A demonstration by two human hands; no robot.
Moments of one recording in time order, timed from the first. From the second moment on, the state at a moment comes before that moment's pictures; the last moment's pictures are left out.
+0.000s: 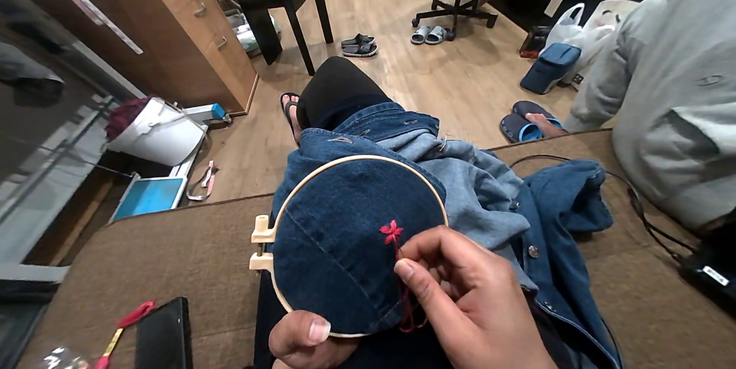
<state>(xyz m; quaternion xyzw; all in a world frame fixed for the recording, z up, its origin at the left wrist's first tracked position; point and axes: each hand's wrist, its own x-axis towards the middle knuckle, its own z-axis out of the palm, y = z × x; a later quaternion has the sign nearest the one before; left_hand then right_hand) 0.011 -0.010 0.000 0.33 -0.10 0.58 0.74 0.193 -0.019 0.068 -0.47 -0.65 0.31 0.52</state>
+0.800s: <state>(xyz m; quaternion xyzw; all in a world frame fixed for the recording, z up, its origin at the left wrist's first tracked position) -0.005 -0.014 0.003 0.37 -0.07 0.49 0.79 0.178 -0.017 0.067 -0.49 -0.66 0.14 0.55</state>
